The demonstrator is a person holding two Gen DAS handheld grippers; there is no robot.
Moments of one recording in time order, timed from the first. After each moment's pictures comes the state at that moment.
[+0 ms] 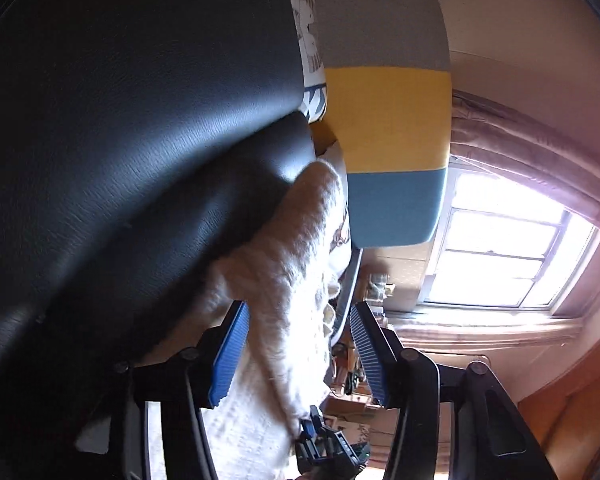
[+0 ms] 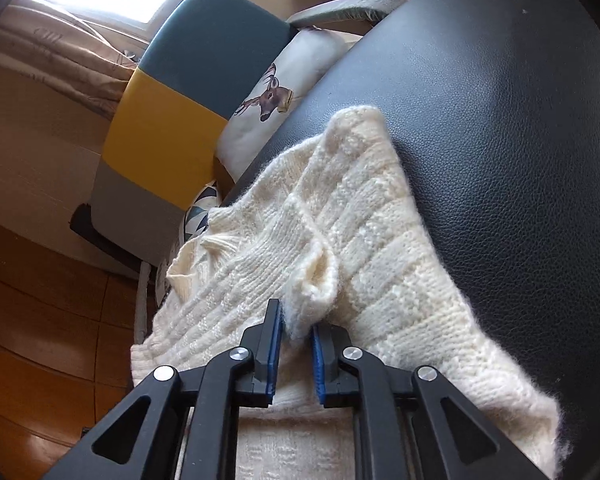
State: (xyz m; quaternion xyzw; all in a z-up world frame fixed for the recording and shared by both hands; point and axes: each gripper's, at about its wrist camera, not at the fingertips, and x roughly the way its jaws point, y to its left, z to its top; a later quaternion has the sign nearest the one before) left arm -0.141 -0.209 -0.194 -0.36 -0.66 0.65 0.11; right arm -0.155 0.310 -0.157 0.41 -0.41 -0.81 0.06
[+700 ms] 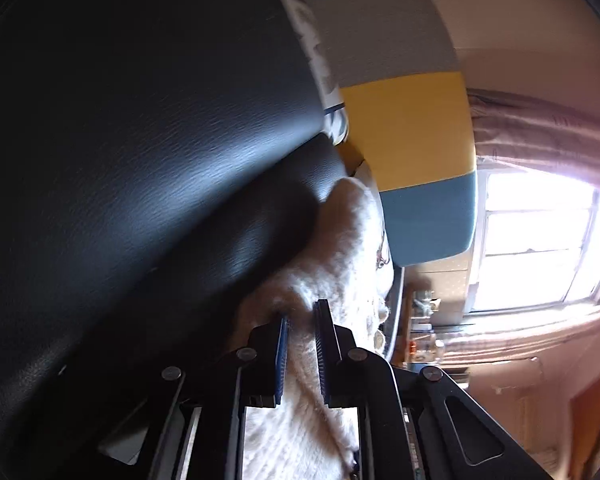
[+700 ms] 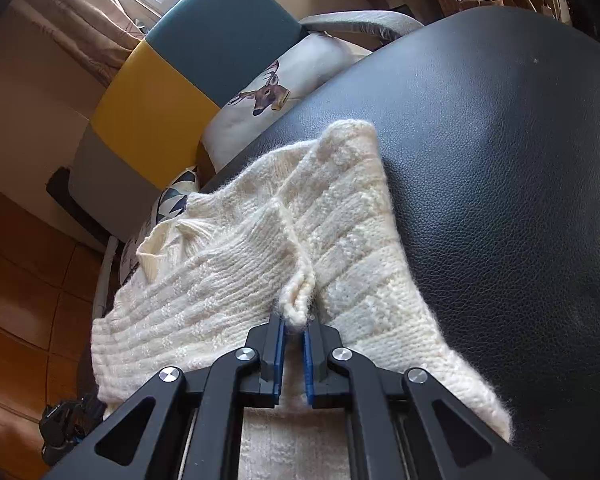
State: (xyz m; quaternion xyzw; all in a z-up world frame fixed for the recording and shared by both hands) left arm -0.122 -0.233 -0.204 -0.35 -0.61 0.71 0.04; right arm -0.145 0.311 -0.144 0.42 -0.33 -0.84 0.03
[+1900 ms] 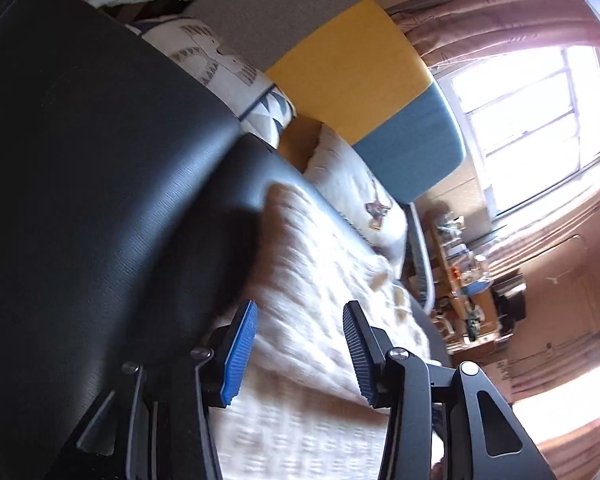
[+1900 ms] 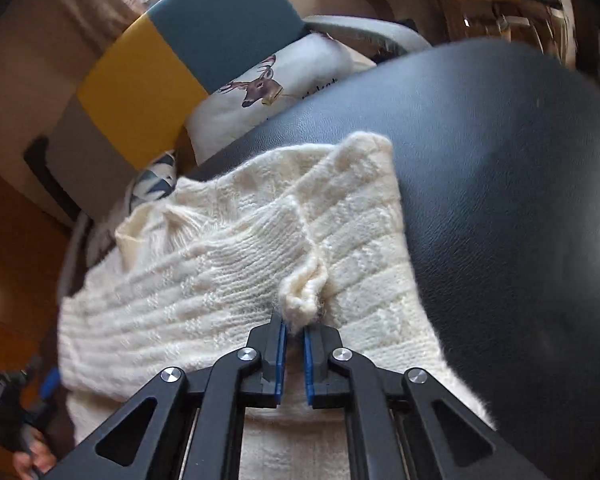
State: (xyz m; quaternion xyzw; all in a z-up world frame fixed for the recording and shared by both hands) left arm -0.167 -0.209 -0.135 -0.39 -0.39 0.83 0.08; right arm -0.158 0.281 -0.130 0.46 -0.20 -0.87 -0.02
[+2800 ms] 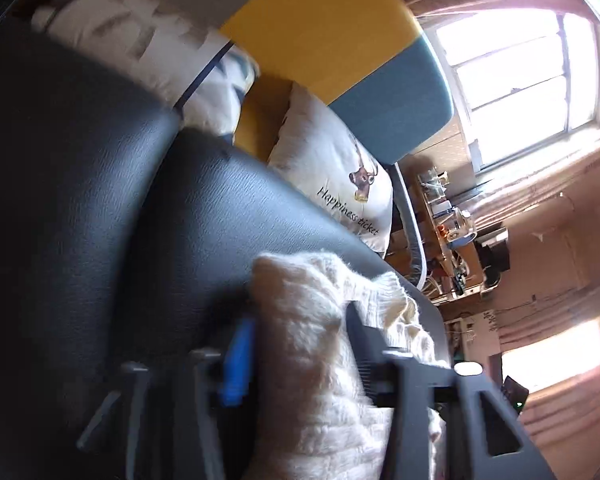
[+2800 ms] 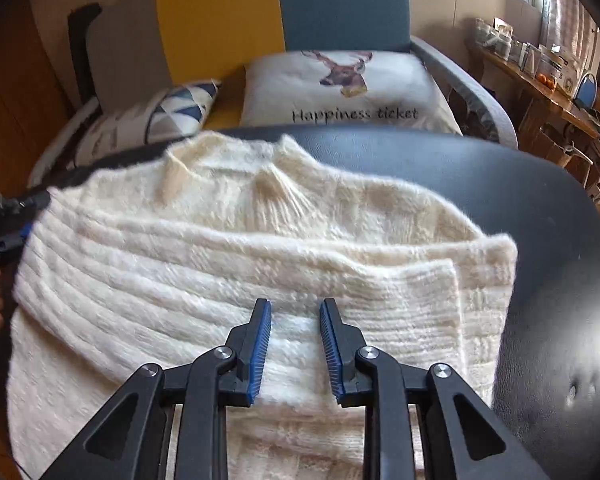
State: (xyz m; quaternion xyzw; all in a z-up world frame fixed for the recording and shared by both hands) left arm -0.277 -0.184 -0.147 -0.44 -0.30 0.83 0.19; right arm -0.201 0.209 -0.135 0.50 -0.03 -0.86 0.04
